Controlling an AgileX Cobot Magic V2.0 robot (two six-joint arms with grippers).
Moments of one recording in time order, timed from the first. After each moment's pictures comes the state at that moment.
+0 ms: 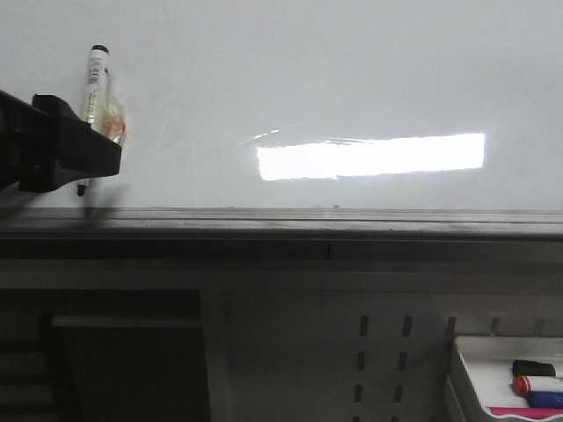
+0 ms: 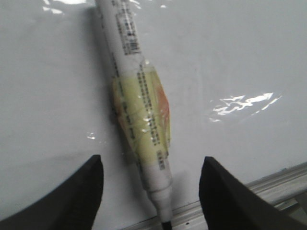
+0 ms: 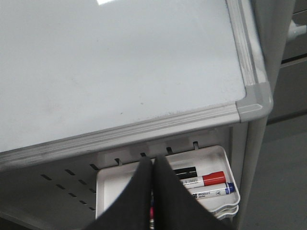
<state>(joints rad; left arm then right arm) -0.49 1.31 -0.43 -0.03 -0.38 -0.15 -0.08 0.42 -0.28 0.03 0.40 0.18</state>
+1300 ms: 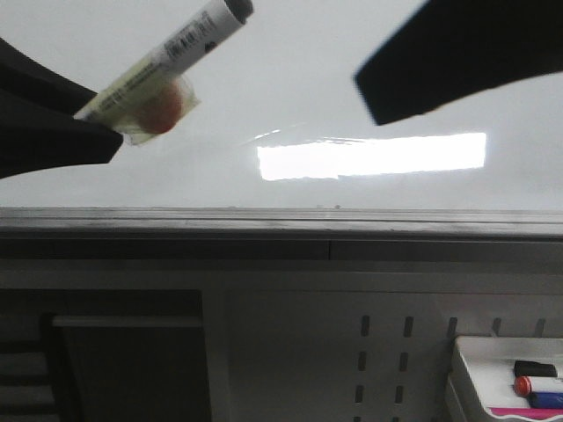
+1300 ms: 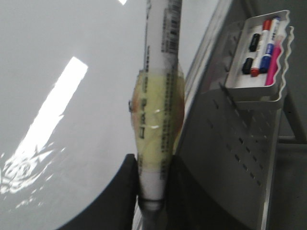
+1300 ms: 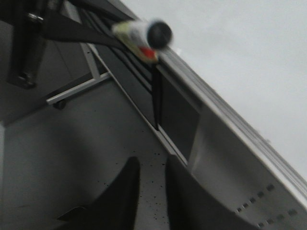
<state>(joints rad) -0.50 1.02 -0.36 1.01 -0.44 -0.16 0.90 0.96 -0.70 0.08 0.38 -0.15</state>
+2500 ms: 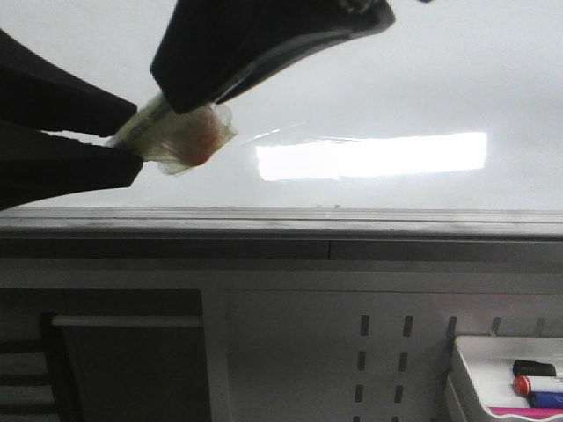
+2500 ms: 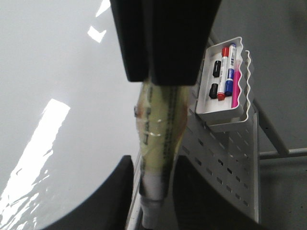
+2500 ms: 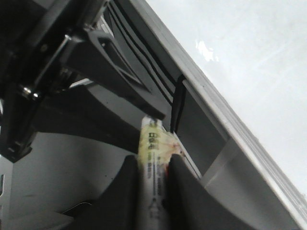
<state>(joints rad) -0.50 1.02 -0.34 1.10 -0.57 -0.17 0.96 1.22 -0.91 0.07 0.39 -0.14</state>
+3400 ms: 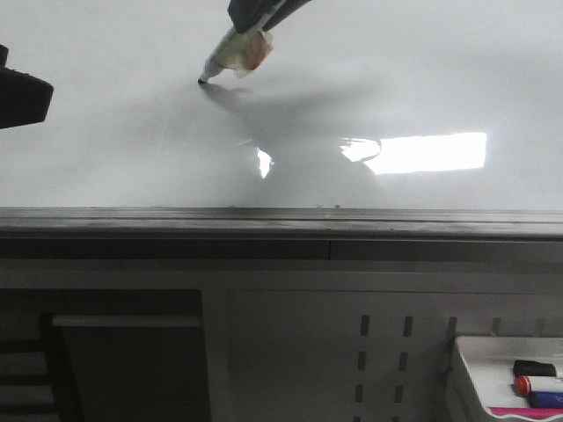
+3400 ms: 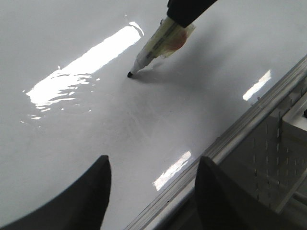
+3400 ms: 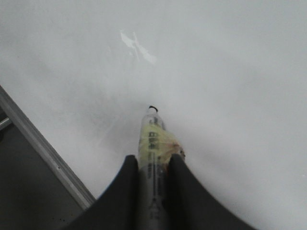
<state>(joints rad) -0.50 0.87 -0.33 0.53 -0.24 -0.17 0.65 1.53 -1.31 0.04 0.48 -0.14</state>
